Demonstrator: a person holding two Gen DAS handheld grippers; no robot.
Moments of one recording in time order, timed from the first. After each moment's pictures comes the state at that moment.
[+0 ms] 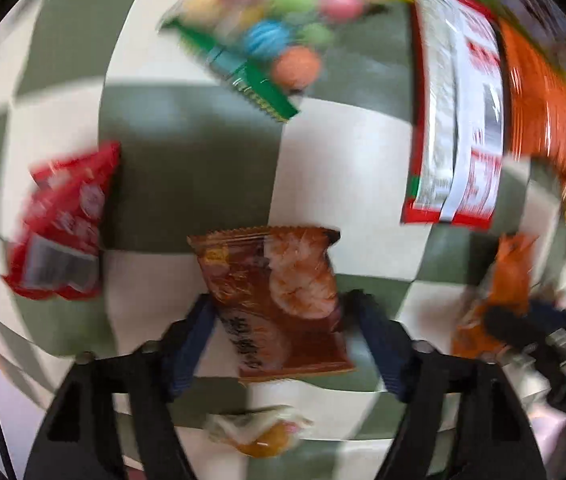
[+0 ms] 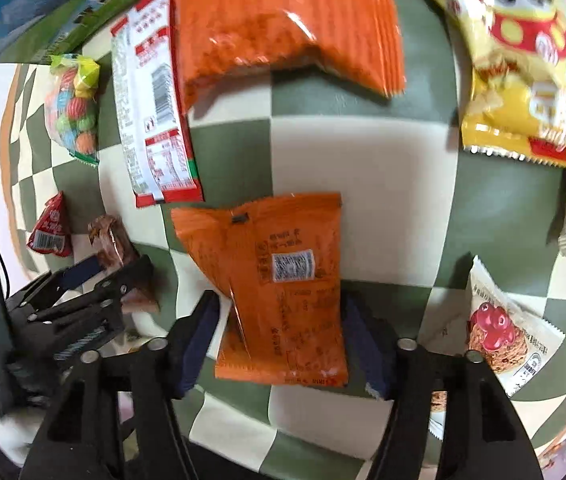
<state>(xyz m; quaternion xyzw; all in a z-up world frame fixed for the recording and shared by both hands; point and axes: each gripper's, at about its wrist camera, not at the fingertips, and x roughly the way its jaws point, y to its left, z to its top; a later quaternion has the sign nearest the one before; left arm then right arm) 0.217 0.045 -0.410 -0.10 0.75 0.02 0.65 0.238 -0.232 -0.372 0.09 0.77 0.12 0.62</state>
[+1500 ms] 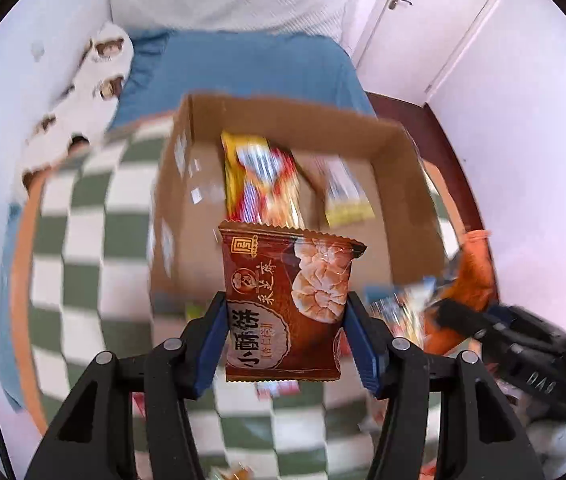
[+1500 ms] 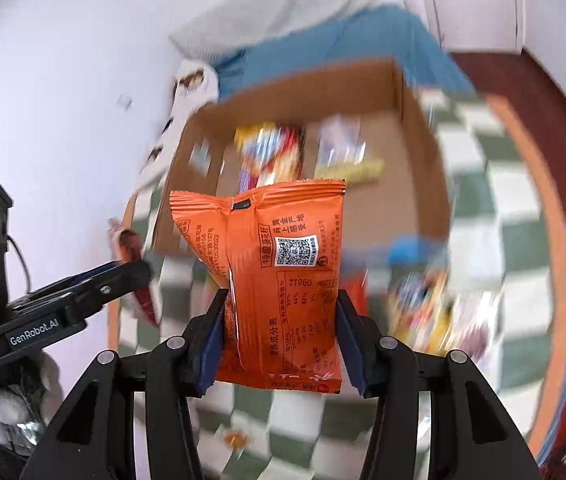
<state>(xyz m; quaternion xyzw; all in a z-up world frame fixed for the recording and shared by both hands) 0.340 0.018 -0.130 -0.04 0.57 -0.09 0.82 0.301 -0.256 -0.140 0.15 0.57 0.14 0.80</state>
